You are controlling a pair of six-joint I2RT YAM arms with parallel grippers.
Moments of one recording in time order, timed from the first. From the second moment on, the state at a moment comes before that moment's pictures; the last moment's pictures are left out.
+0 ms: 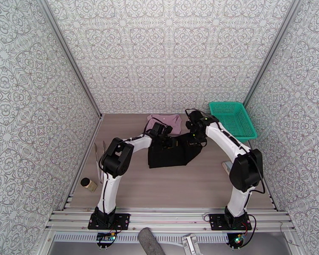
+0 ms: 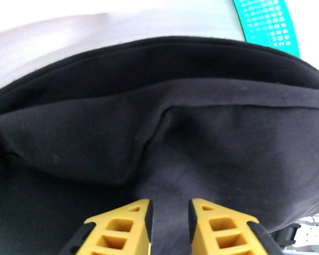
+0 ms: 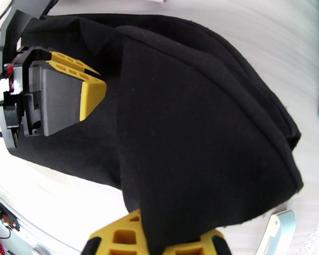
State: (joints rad) left arm -0.50 2.21 1.56 -0.22 0.64 -0.52; right arm 0.41 1.84 1.69 -1.13 -0.07 0.19
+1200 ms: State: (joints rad) left arm -0.43 2.04 1.47 -0.11 0.61 -0.49; right arm 0.37 1.70 1.58 -1.21 0.11 0.18
